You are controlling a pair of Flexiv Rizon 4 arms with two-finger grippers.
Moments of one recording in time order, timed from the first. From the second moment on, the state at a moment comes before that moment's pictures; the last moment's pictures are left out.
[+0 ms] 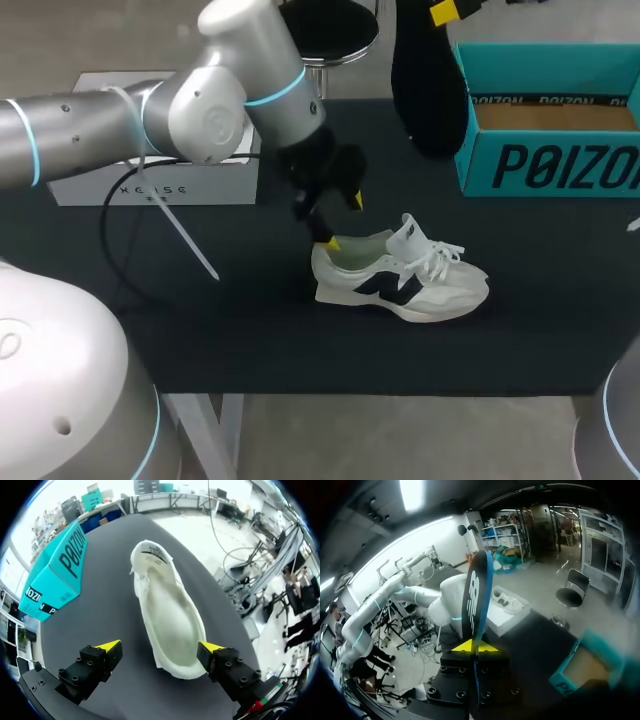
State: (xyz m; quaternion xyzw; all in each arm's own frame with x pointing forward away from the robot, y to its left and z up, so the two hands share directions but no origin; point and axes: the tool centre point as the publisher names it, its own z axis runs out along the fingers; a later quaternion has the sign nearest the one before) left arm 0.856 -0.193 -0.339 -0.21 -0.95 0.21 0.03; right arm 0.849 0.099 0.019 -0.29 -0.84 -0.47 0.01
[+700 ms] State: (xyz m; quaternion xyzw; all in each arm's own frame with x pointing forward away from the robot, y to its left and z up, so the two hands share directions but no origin) left arm 0.859 -0.202 -0.337 -0.22 -0.95 0.20 0.03; right arm 0.833 0.075 0.023 -0.29 -0.83 -0.48 0.00
